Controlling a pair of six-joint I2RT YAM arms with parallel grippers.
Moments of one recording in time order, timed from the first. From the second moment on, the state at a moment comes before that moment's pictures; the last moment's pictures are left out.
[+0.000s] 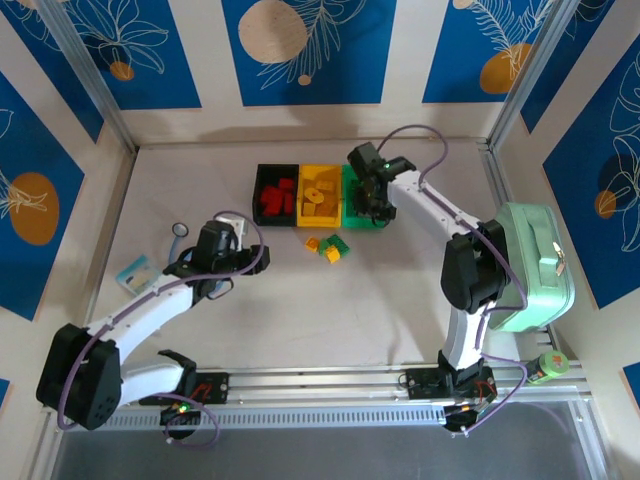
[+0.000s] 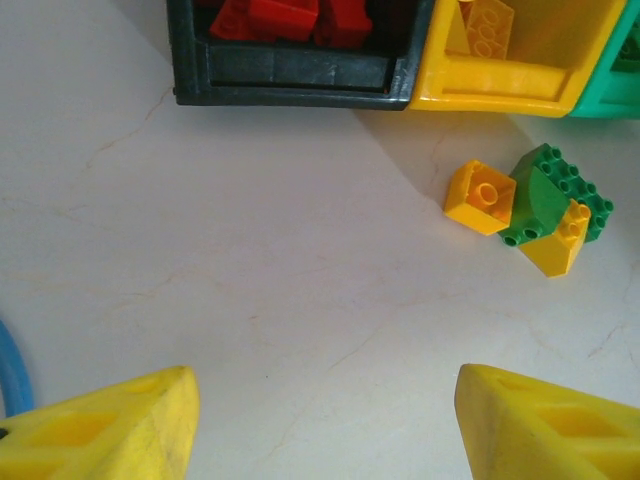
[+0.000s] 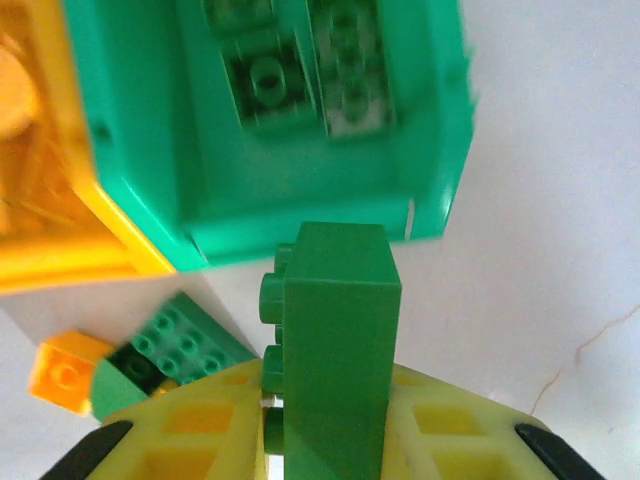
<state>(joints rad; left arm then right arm) -0.44 1.16 0.62 -0.20 0.07 -0.39 0.44 1.89 1.70 -1.04 0.16 0.61</state>
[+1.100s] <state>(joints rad) -0.54 1.44 0.76 -0.15 0.12 -0.39 0.43 1.79 1.51 -0.97 0.14 0.52</state>
